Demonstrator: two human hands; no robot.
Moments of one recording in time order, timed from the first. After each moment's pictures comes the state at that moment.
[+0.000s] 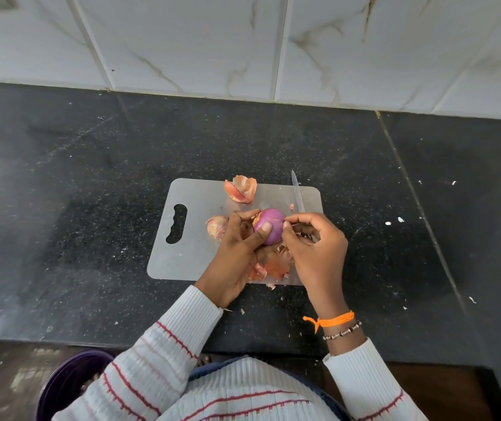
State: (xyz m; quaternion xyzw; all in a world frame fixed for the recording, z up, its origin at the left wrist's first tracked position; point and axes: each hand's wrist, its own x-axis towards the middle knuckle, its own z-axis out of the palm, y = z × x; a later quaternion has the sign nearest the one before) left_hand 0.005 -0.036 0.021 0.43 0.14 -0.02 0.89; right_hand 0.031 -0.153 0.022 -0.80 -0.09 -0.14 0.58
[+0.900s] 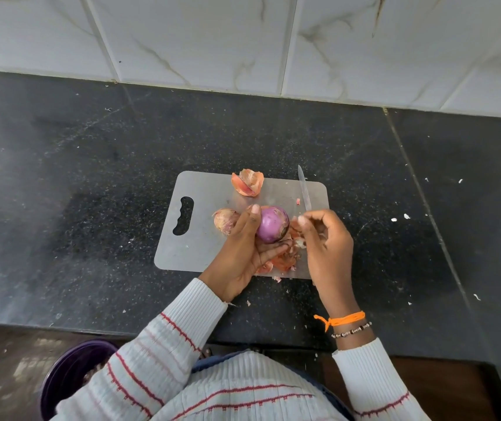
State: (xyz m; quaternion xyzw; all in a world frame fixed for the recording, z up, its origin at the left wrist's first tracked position) left_hand 0.000 -0.032 0.028 0.41 0.19 -0.09 0.89; right_hand 0.030 -0.163 0.010 -0.82 -0.10 -0.11 0.56
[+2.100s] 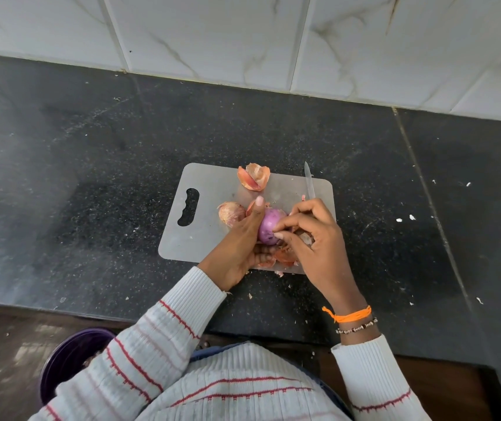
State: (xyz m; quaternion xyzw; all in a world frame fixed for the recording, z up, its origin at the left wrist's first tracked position) left_hand -0.003 -0.025 0.026 0.54 0.20 -0.14 0.81; right_hand 0.029 -0.161 0.023 -0.82 -0.30 -0.06 0.48
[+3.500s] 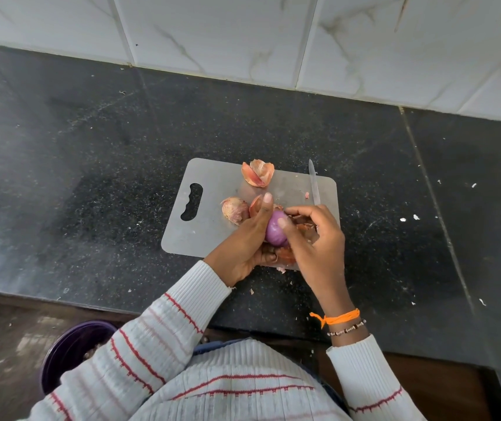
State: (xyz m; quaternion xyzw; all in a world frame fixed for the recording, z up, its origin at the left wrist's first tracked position) left_hand -0.005 -0.031 0.035 0.53 0.18 -0.17 0.81; right_hand 0.019 -0.151 0.012 -0.80 -0.18 -0.08 0.56
